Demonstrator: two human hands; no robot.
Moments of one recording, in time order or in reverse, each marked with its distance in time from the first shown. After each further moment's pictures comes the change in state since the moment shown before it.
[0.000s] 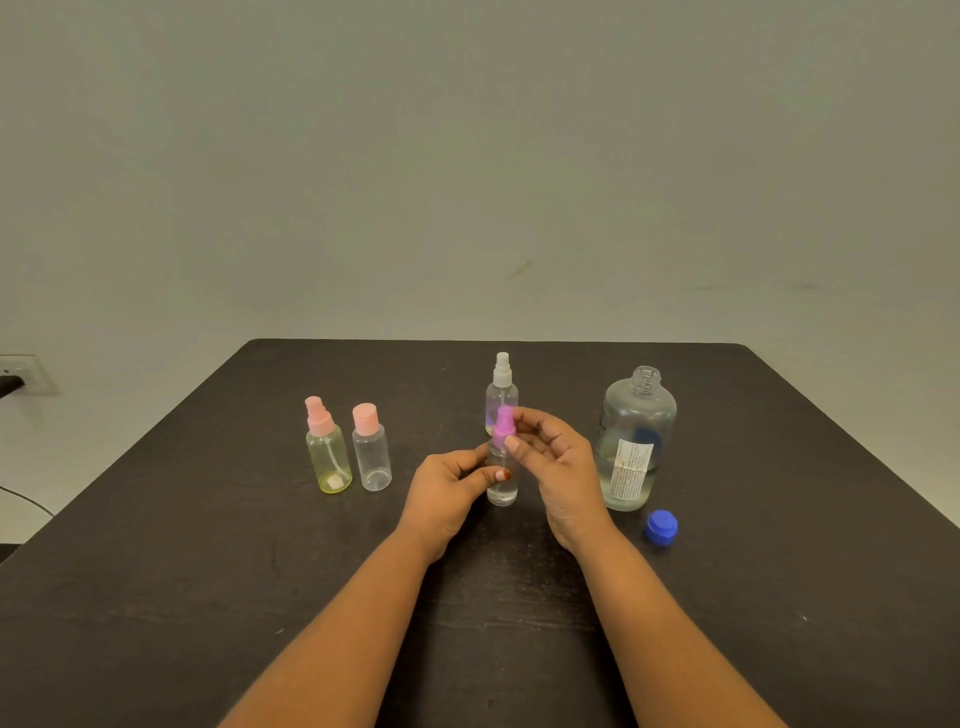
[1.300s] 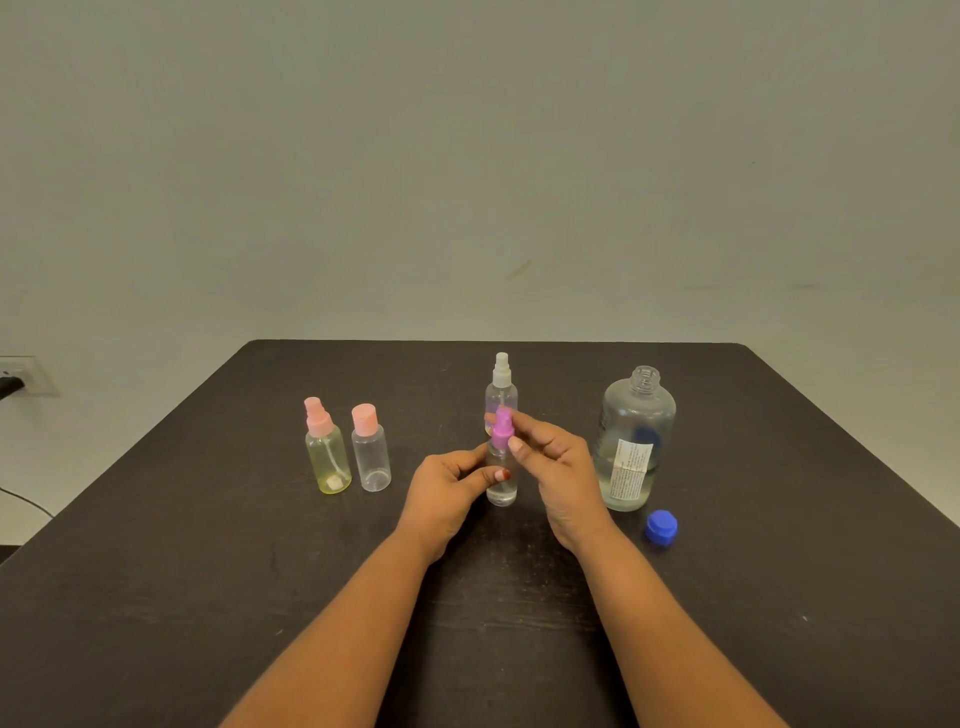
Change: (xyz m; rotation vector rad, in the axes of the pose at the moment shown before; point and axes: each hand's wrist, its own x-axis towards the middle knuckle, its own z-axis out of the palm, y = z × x) left_hand -0.001 0.002 0.000 0.013 -0.003 0.008; right_hand 0.001 0.003 -0.003 -0.044 -0.054 0.004
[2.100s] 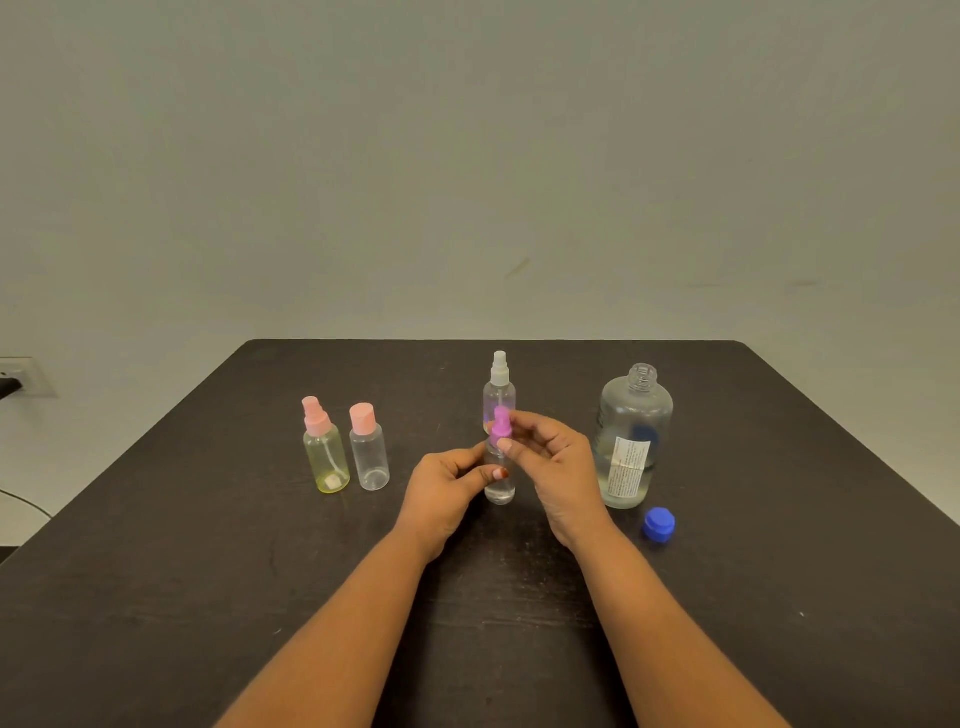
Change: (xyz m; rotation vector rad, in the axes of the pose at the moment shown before) left_hand -0.001 0.000 0.000 0.022 0.003 -0.010; right_hand -0.002 -0.005 0.003 0.005 0.052 -0.007
